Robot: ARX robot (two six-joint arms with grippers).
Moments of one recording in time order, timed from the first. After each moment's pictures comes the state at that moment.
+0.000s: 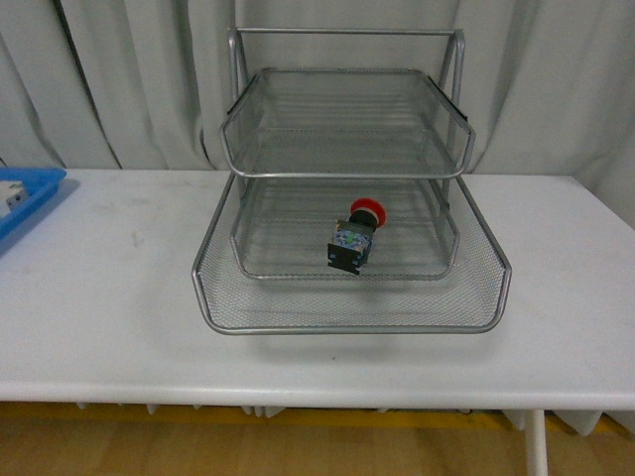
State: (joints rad) left arm 0.00 0.19 0.01 0.20 0.00 0.00; right arm 0.00 0.00 0.01 0.00 0.00 0.00
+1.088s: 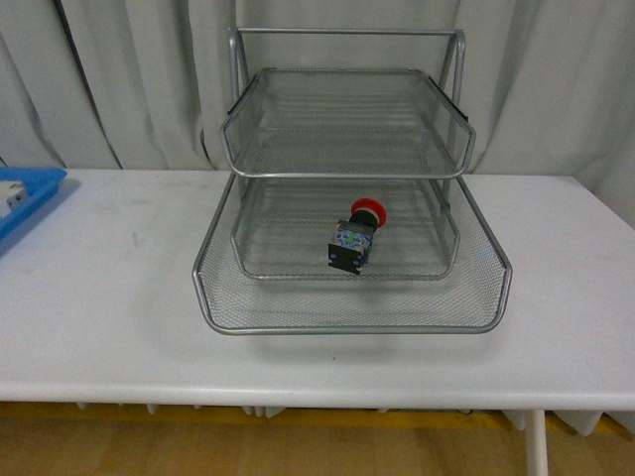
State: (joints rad) left arm 0.00 0.01 0.01 0.00 0.00 0.00; right arm 0.00 0.00 0.01 0.00 0.00 0.00
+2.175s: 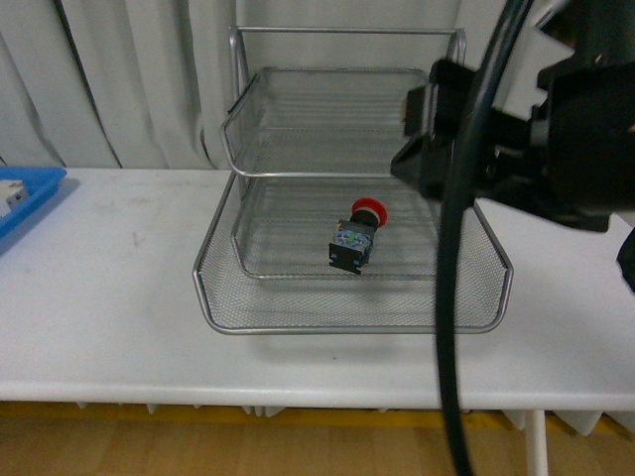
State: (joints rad) left arm 0.00 0.01 0.01 0.00 0.00 0.00; right arm 0.38 1.53 0.83 0.20 -0.15 0.32
